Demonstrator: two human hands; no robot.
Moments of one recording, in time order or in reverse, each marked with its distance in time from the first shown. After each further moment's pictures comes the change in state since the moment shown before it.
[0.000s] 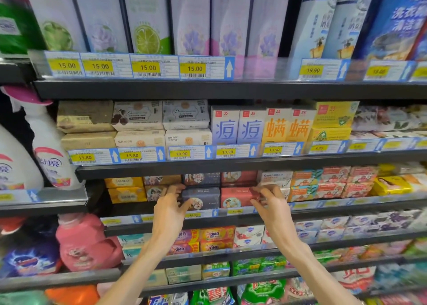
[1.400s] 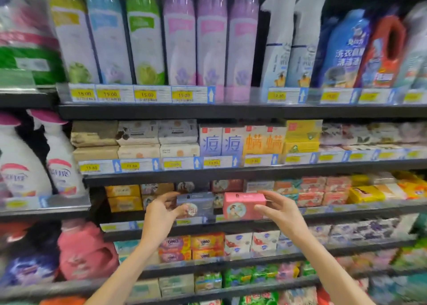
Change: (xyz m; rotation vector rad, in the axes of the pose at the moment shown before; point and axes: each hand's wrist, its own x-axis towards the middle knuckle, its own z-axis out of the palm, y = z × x) left_hand -0.014 0.037 -0.039 -0.285 -0.088 -0.125; right_hand -0.008 0.007 -0.091 0.509 -0.186 0.117
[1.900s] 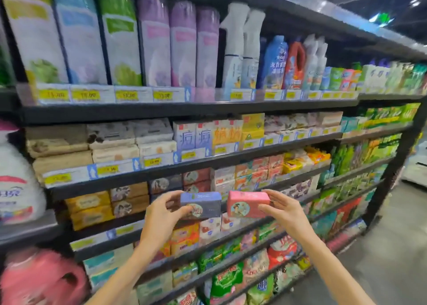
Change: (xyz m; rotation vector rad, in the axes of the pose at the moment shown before) left_hand -0.038 0.026 -0.017 -0.238 -0.363 0.245; right_hand -0.143 -0.060 -0.003 0.016 0.365 0.112
